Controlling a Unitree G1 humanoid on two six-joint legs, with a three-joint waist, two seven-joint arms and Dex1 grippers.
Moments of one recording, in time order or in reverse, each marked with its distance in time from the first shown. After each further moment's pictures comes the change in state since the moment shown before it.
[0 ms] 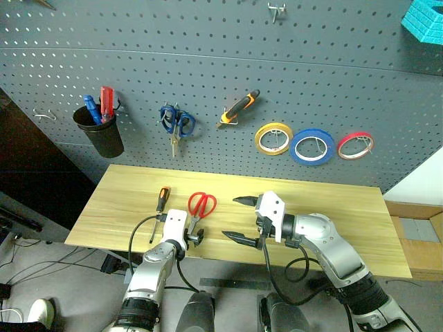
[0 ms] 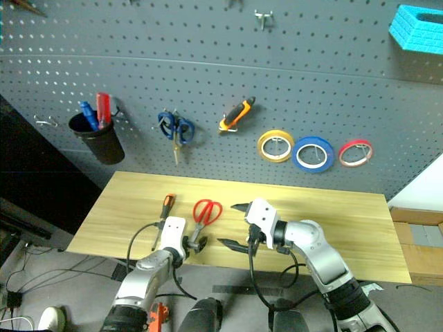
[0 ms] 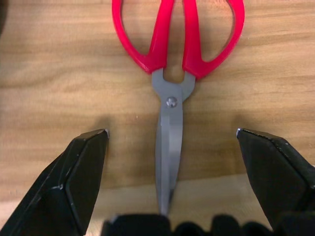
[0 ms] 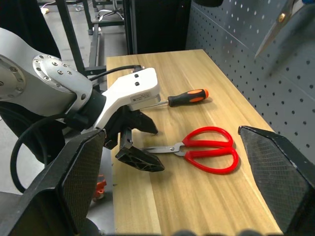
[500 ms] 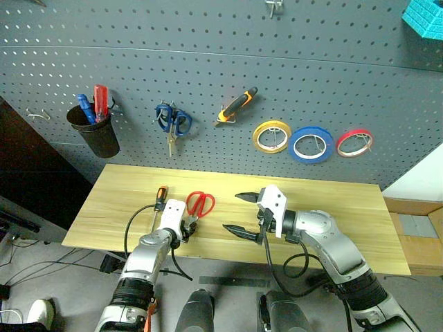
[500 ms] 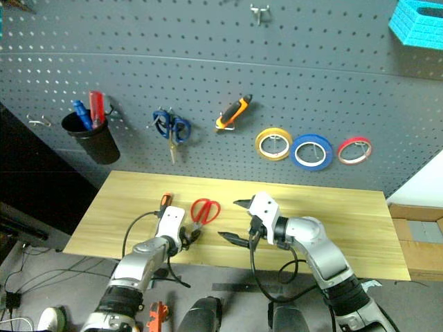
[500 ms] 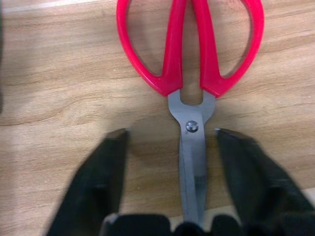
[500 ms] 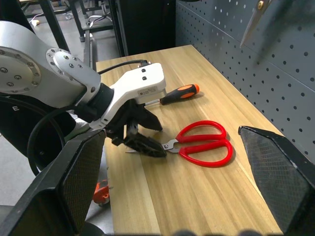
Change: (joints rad) left arm -0.094 0.061 0.000 0.040 0.003 0.116 -0.079; right arm -0.014 0.009 -0.028 0.000 0.034 0.055 -0.011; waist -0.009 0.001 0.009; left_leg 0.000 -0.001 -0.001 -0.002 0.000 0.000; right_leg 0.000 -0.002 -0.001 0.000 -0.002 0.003
